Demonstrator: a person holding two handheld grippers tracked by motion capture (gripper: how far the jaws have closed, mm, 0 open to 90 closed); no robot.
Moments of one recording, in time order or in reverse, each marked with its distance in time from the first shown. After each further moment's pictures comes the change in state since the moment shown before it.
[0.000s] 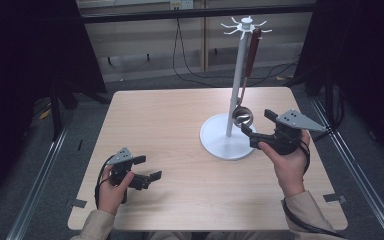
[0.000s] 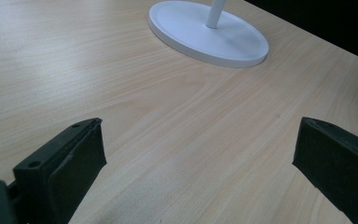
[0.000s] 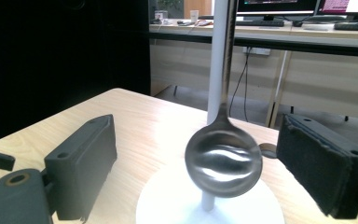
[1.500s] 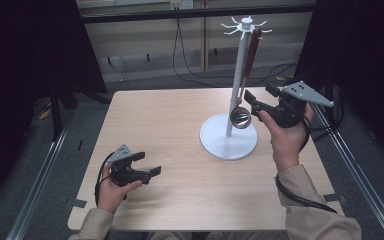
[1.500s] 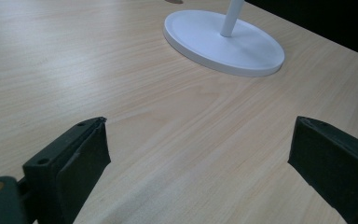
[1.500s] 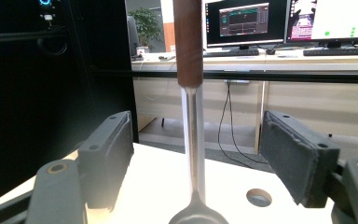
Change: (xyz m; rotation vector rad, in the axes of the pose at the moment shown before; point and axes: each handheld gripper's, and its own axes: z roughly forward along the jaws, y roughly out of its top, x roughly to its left) left arm 0.003 0.006 0.002 -0.025 0.057 0.012; right arm -0.009 0.055 0.017 -0.117 -0.083 0.069
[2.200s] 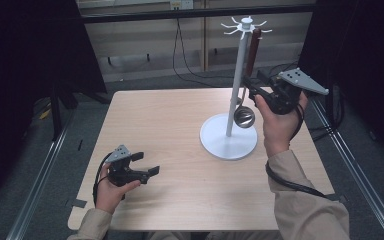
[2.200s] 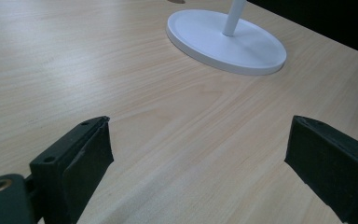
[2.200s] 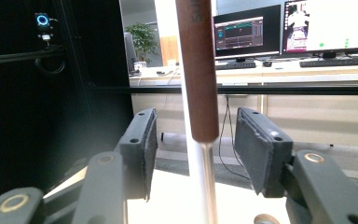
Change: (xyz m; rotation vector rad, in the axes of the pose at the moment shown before) left arm 0.003 -0.001 -0.003 0.000 -0.003 0.000; right arm 0.006 0.021 0.020 -0.054 -0.016 0.025
